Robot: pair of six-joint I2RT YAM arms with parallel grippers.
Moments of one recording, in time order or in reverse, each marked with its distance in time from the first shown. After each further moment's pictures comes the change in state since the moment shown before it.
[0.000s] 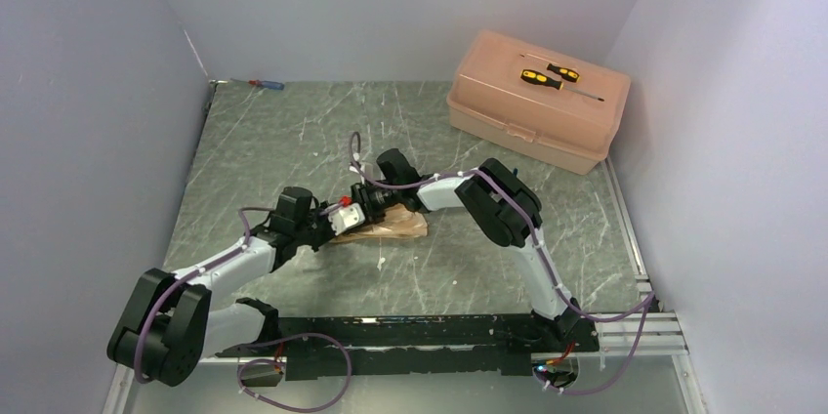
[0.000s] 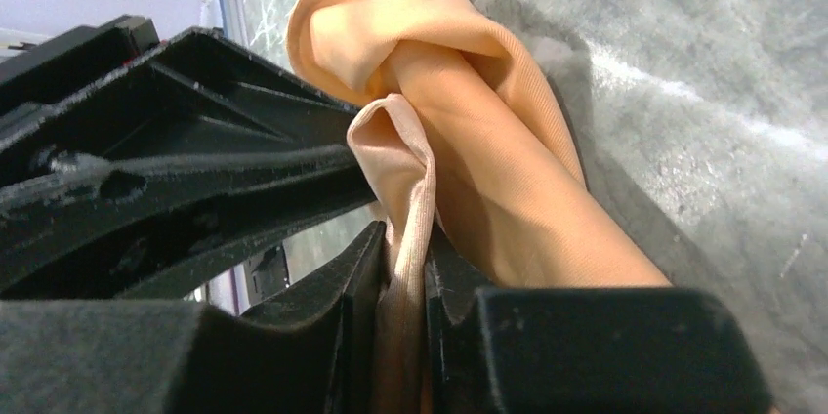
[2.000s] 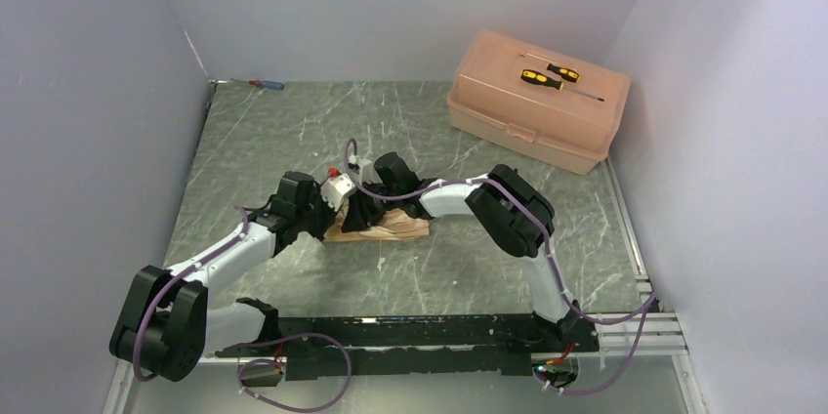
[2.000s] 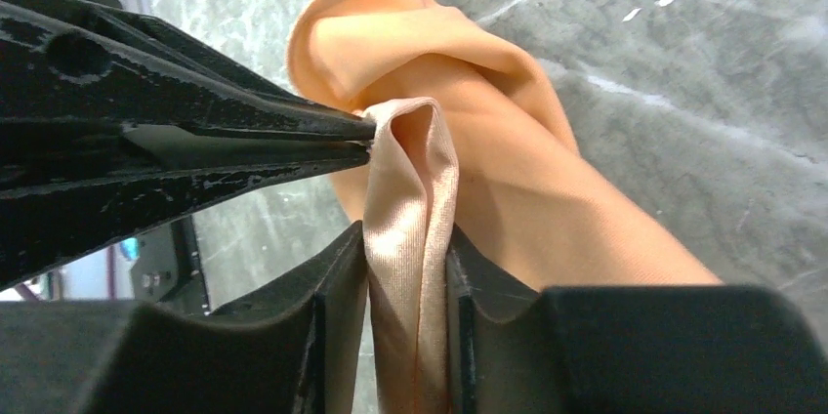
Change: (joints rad) left arm 0.000 0.024 0.147 -0.149 -0.093 -0.398; right arm 0.051 -0.132 -0.096 0.000 0.201 -0.177
